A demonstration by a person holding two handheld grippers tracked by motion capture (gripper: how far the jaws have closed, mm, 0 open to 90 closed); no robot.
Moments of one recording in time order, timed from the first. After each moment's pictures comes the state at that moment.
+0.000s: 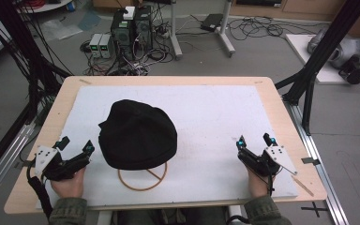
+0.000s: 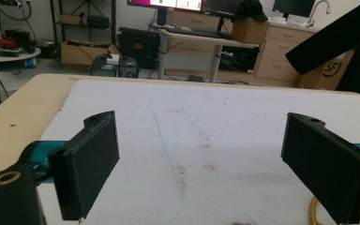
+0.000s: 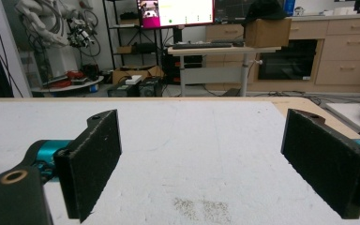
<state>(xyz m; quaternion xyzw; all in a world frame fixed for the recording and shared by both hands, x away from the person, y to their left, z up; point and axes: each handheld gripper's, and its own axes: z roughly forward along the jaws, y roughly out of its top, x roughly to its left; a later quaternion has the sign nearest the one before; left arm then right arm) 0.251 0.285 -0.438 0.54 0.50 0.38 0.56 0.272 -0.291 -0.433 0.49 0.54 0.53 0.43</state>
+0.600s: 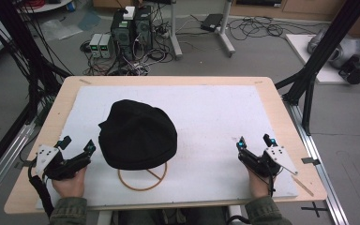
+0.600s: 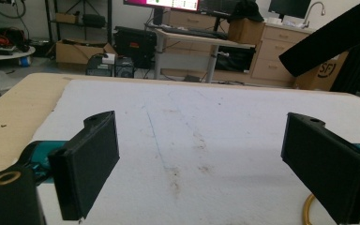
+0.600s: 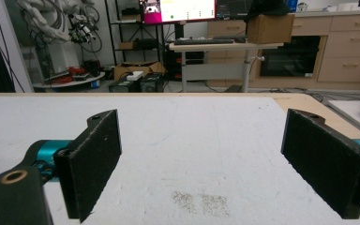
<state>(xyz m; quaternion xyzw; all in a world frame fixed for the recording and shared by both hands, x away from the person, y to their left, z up) 0.254 0.283 -0.438 0.54 0.50 0.38 0.56 0.271 -0.295 -0.434 0.49 0.55 0.52 0.43</state>
